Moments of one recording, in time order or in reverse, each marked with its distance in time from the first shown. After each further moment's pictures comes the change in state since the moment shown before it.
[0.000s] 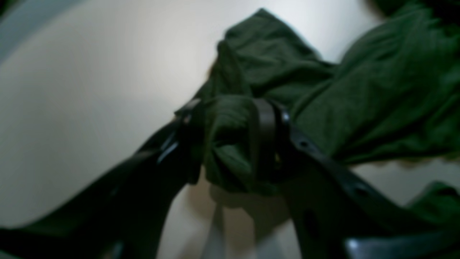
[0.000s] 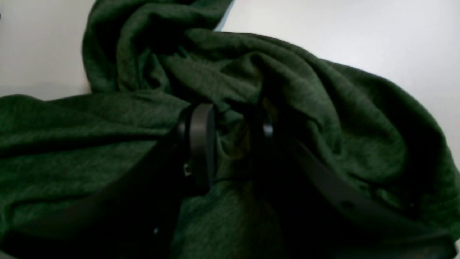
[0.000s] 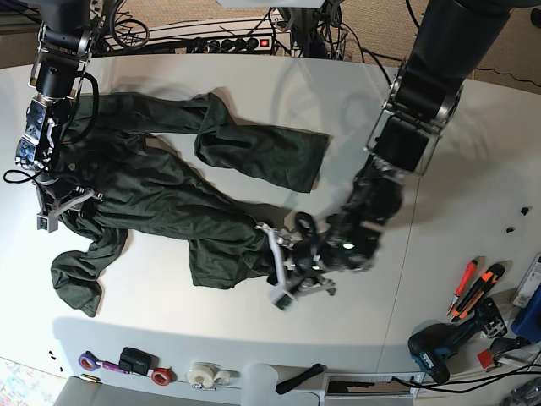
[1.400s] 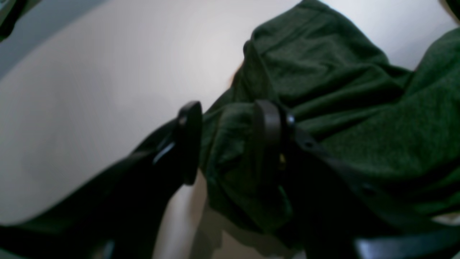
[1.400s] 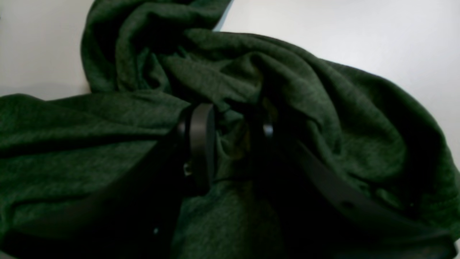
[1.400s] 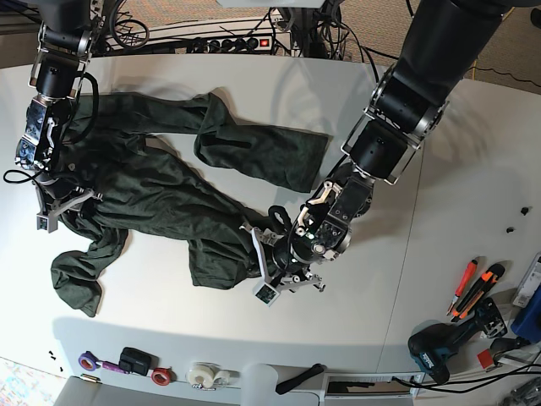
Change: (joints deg) left arm -2.5 4.0 5.5 -11.7 5.7 11.7 -12.3; right arm 0.0 0.0 0.0 0.0 0.0 -0.1 0.0
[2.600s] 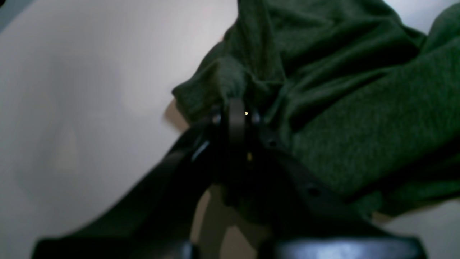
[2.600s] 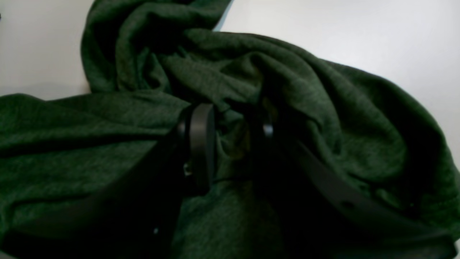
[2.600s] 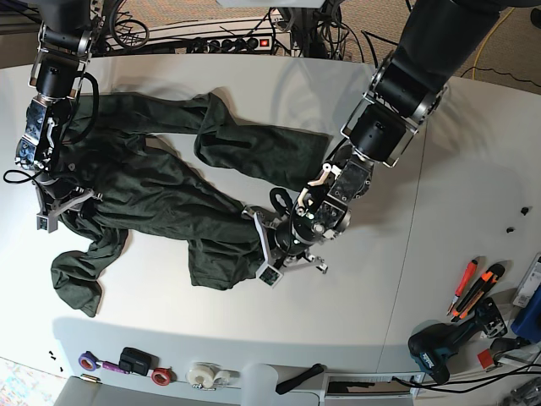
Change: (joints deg) left arm 3.7 0.0 -0.2 0.0 1.8 2.0 -3.6; right arm 0.0 0.0 0.0 0.0 0.0 0.0 0.0
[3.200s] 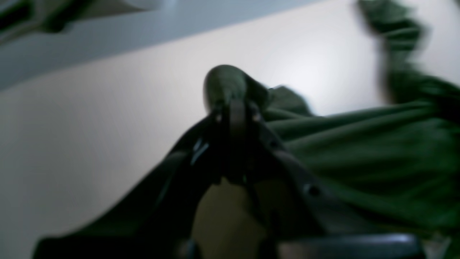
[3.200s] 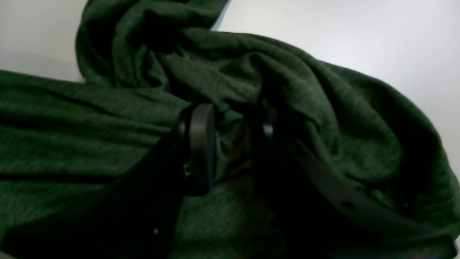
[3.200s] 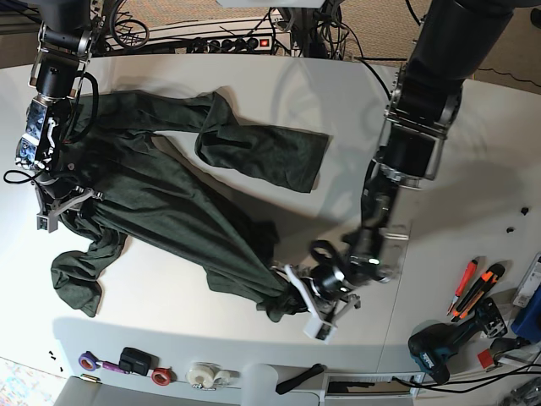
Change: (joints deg) left arm -1.3 -5.3 -19.1 15.0 -20.7 -15.0 17.0; right arm 0.0 0.0 0.0 0.0 -1.4 0.0 1.0
